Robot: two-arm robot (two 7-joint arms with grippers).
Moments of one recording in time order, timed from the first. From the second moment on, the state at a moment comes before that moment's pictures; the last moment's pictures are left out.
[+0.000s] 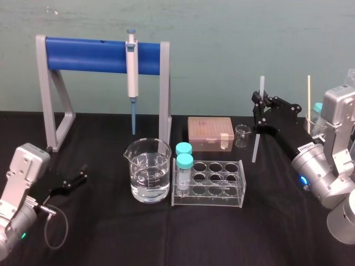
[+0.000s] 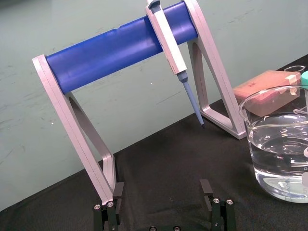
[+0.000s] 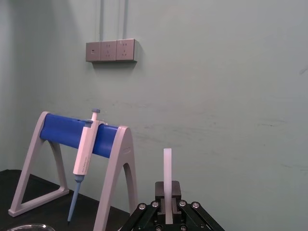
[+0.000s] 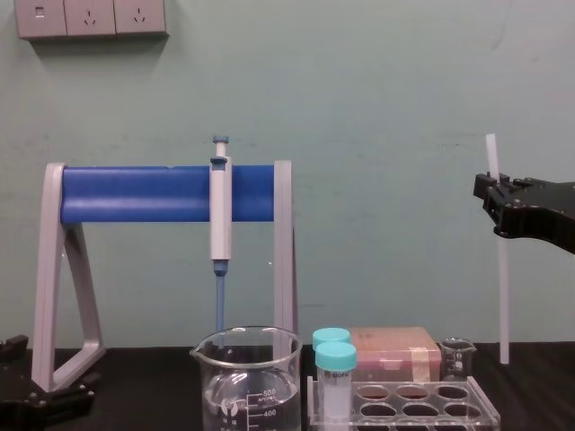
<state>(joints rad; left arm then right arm) -0.20 0.60 0.45 -1.41 -0.25 -0.12 0.03 0.30 0.29 -0.23 -1.43 0.26 -0.20 0.23</state>
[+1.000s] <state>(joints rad) -0.20 0.60 0.45 -1.41 -0.25 -0.12 0.03 0.30 0.29 -0.23 -1.43 0.26 -0.20 0.23</state>
